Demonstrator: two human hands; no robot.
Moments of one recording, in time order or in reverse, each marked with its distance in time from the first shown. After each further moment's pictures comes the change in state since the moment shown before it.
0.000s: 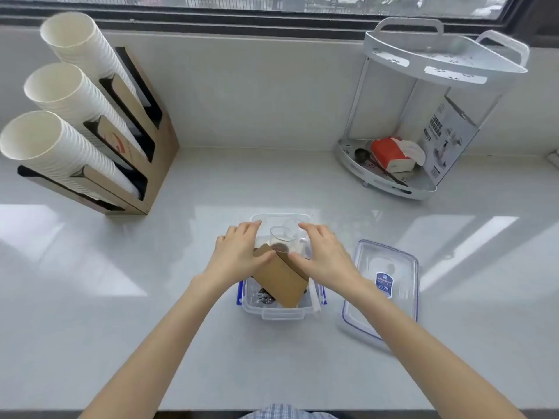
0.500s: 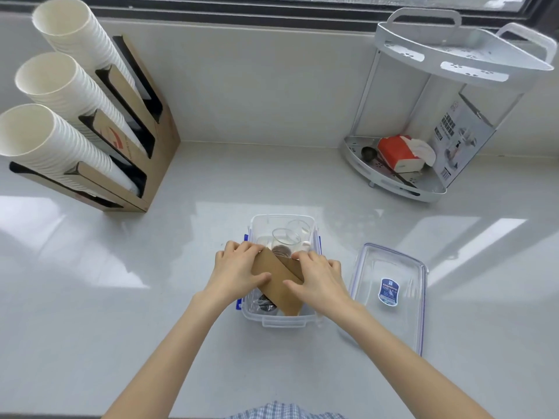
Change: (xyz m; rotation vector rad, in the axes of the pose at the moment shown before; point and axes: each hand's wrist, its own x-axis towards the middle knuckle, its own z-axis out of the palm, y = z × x) left_hand 0.003 -0.016 0.025 0.033 -0.054 -0.032; right_hand 0.005 0.009 0.036 -0.170 -0.108 0.043
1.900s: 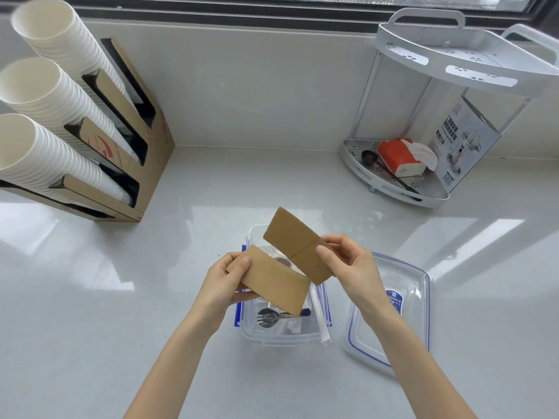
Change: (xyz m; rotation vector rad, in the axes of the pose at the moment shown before) left_hand -0.011 -0.002 -0.014 -1.331 0.038 -0.286; right_hand -0.005 0.016 -0.048 1.050 0.271 0.002
